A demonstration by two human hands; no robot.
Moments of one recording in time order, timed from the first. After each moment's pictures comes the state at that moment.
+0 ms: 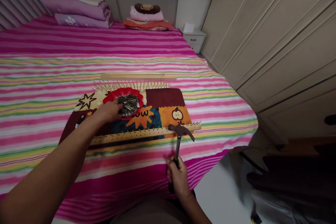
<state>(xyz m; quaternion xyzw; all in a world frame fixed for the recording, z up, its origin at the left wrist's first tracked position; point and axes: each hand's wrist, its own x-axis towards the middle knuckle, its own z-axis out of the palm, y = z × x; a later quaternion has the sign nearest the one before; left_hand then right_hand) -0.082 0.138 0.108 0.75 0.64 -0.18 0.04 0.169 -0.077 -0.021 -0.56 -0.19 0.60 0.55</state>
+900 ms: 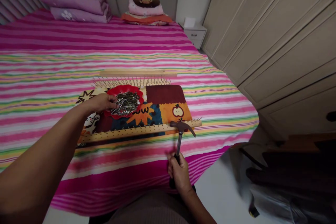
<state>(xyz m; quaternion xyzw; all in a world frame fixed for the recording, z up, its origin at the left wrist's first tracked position) -0.120 0.159 0.116 0.68 0.66 0.01 0.33 0.170 -0.077 -0.019 -0.56 -0.19 0.59 0.55</state>
